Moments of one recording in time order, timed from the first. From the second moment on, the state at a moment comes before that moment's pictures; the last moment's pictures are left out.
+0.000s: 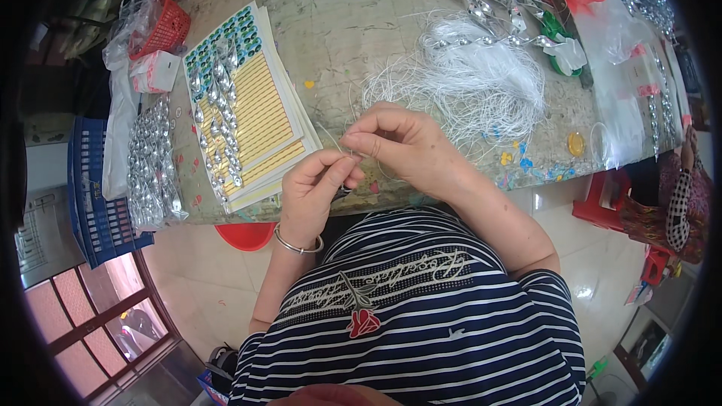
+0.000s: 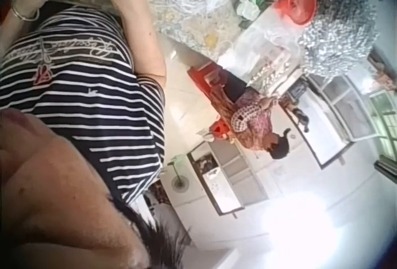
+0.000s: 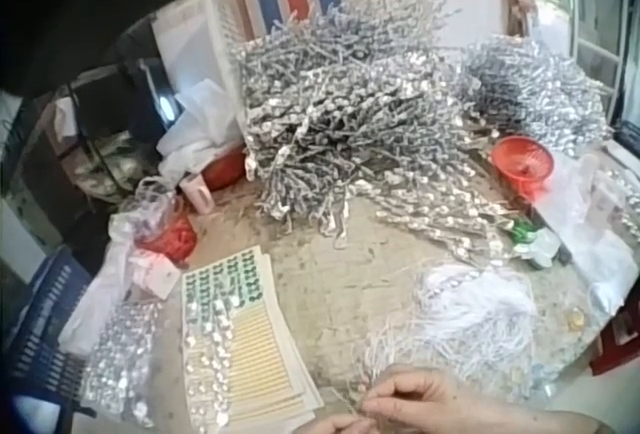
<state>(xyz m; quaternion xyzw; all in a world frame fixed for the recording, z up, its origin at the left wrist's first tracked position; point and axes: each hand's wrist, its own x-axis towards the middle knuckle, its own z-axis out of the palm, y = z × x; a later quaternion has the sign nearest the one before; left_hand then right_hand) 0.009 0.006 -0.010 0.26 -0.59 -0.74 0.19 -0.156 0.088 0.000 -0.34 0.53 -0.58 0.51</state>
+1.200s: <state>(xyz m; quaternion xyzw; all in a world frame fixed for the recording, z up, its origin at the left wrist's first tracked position) 0.019 0.008 -0.016 0.26 -0.53 -0.80 0.14 -0.161 0.079 0.007 -0.33 0.54 -0.53 0.57</state>
